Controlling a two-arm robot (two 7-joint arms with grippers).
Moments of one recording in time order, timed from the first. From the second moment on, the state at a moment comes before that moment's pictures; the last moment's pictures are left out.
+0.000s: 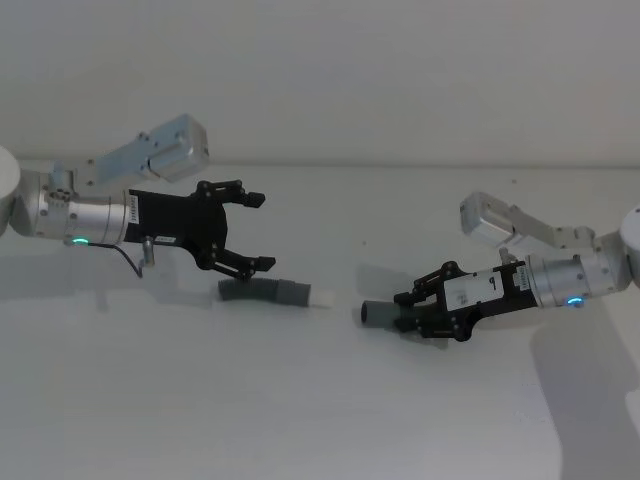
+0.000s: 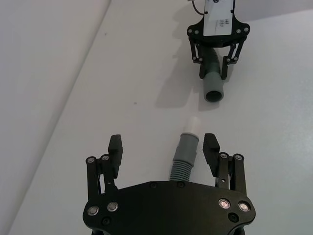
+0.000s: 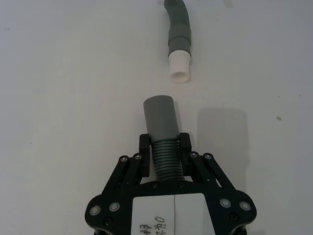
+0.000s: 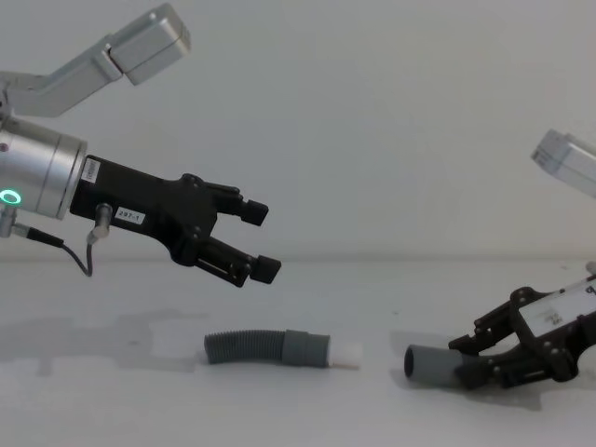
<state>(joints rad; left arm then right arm) -0.86 0.46 0.71 -1.05 -0.26 -0.11 -1.05 0.91 0.40 -0.76 -0.65 0.24 -0.23 1.26</state>
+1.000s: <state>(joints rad) -0.94 0.43 0.77 -0.95 -0.25 -0.13 -1.12 0.91 0.40 -0.76 -0.65 0.24 -0.23 1.26</state>
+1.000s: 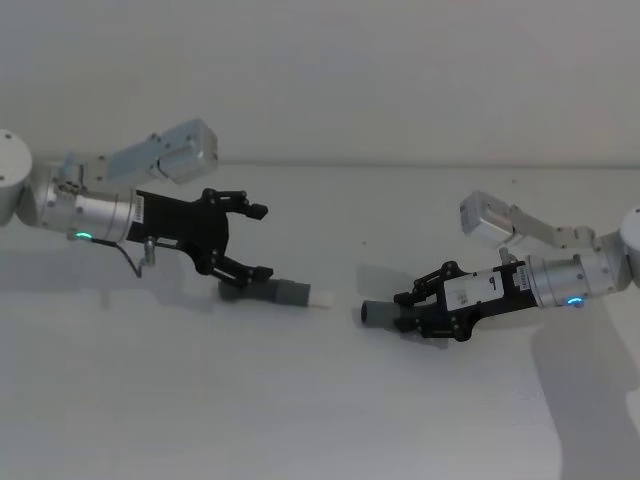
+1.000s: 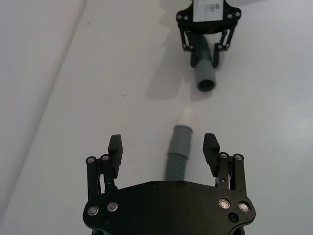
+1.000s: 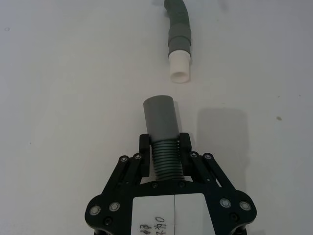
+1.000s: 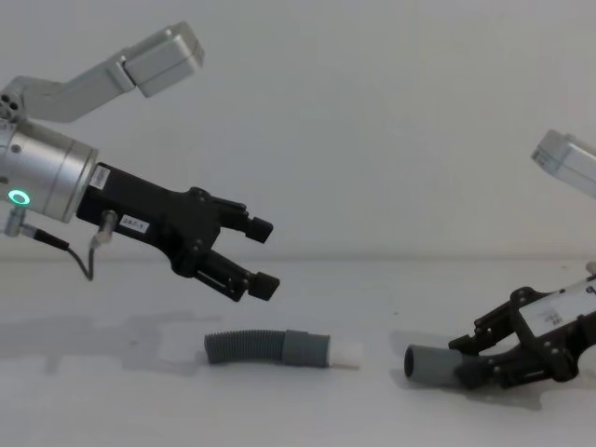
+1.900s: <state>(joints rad) -0.93 0.34 0.78 -0.82 -0.25 -0.21 -1.07 0.91 0.40 -0.76 -0.65 0.24 -0.23 1.26</state>
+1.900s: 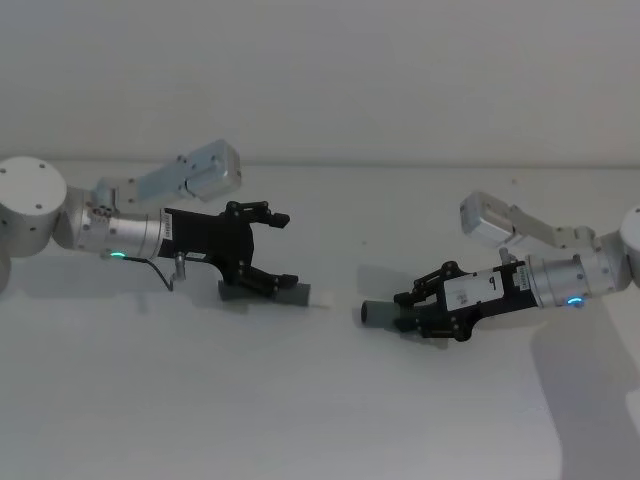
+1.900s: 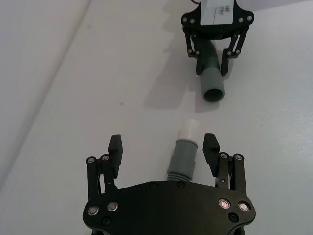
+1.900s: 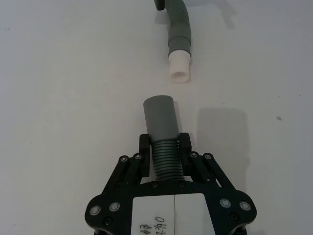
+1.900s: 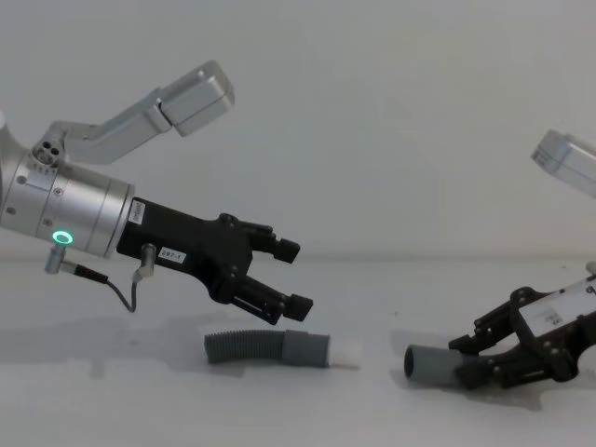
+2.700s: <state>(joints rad) -0.98 0.28 0.80 -0.67 -0.26 -0.17 -1.14 0.91 0.40 -0.76 -0.65 0.24 -0.23 1.26</state>
